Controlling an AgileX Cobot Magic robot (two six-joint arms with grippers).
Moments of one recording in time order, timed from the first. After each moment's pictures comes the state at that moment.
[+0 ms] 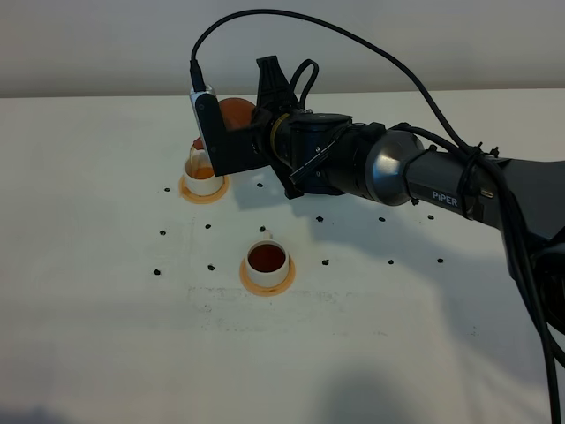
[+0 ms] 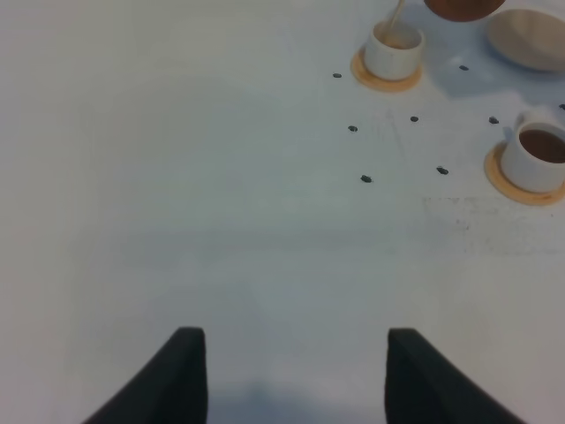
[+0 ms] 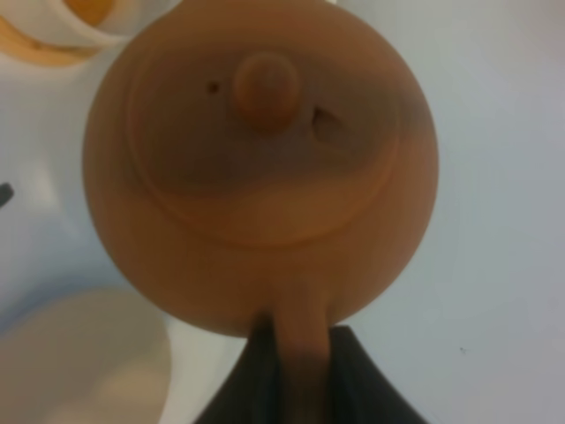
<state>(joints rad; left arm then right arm) -0.03 0.00 -0.50 -0.07 1.04 0.07 0.81 2.19 -1.63 -1.23 0.37 -0.18</state>
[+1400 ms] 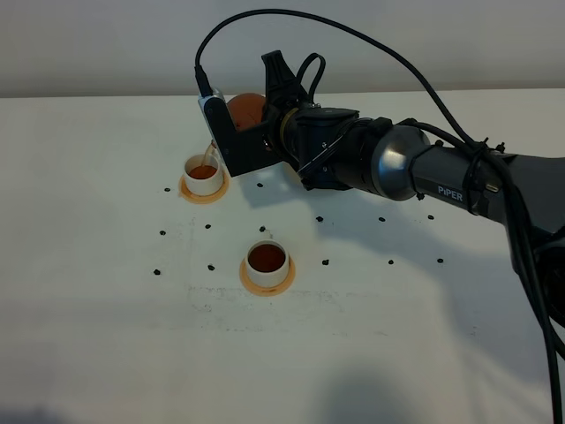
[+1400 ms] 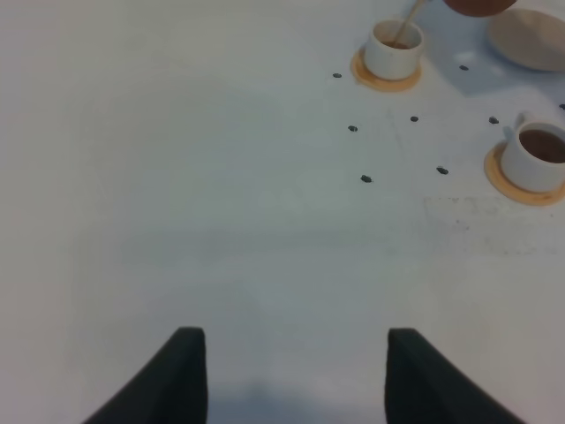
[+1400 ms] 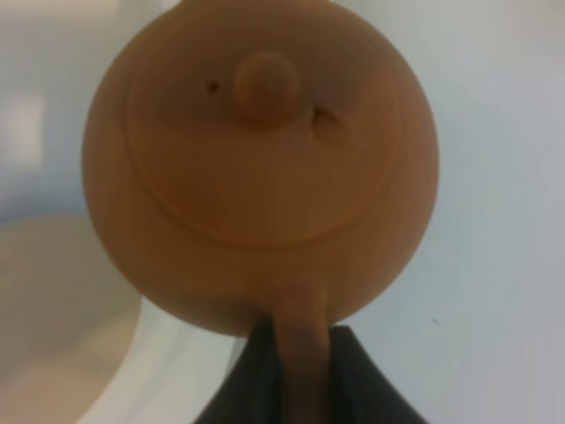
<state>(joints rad) -0.03 0.00 -0.50 -0.07 1.04 0.07 0.79 2.19 -1.63 -1.27 0.40 -0.27</state>
